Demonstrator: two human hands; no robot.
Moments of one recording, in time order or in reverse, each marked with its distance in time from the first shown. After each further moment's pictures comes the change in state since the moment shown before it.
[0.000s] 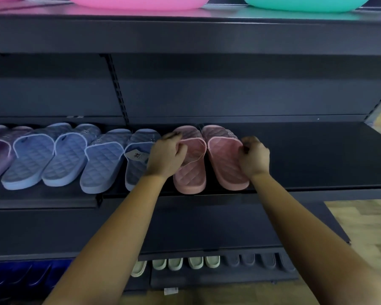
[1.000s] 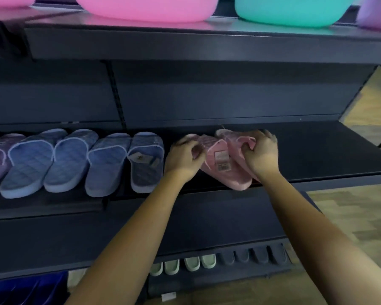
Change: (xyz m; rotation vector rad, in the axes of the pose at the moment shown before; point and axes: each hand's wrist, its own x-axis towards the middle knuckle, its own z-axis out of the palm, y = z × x) left_hand -0.009 0.019 0.009 -0.116 -0.151 -0.047; right_hand -0.026 -0.027 -0.034 -0.193 0.154 -0.249
